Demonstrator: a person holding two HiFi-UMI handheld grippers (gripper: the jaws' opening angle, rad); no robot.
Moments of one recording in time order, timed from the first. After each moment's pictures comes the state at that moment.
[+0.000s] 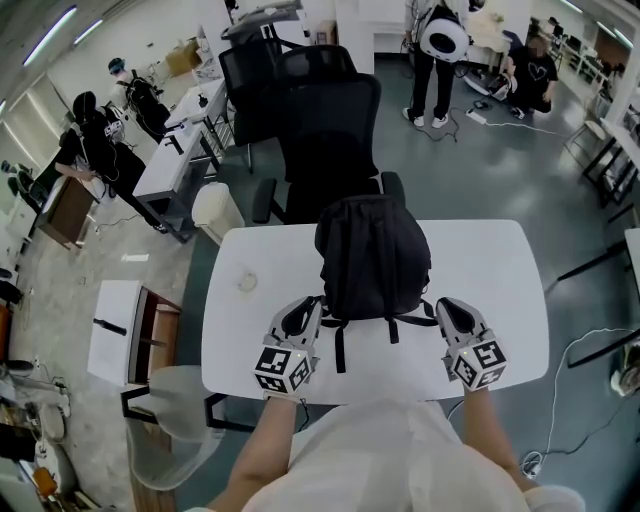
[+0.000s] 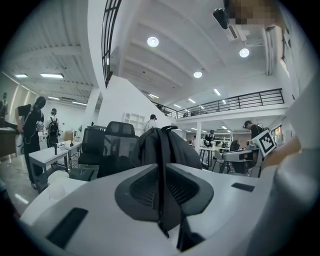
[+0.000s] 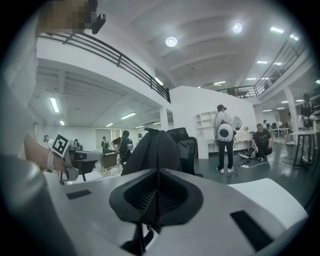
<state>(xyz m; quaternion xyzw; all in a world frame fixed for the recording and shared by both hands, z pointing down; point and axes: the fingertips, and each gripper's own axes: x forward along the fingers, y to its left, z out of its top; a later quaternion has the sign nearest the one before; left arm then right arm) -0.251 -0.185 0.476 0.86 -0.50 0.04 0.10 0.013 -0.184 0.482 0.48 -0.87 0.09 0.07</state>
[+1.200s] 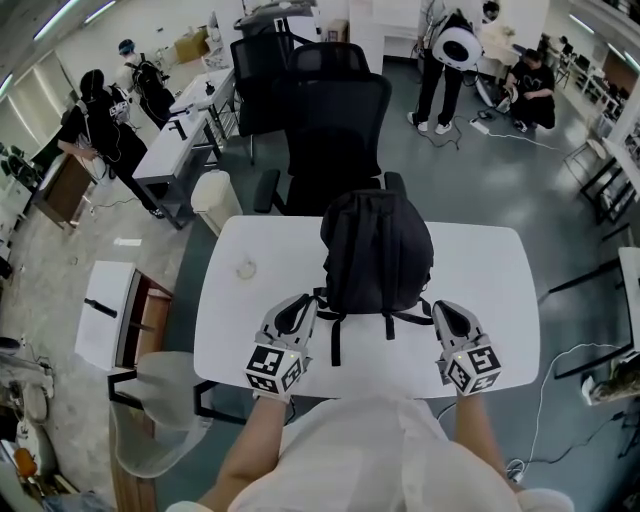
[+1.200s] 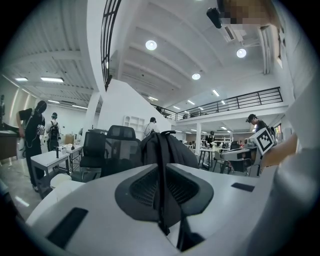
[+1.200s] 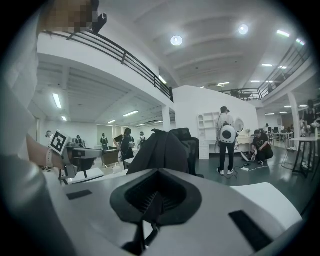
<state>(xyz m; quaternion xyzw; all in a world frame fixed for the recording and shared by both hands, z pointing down) -0.265 -0.162 0.464 0.86 -0.51 0.04 0.09 -0.005 -0.168 0.470 0.47 -0.87 0.08 0.08</state>
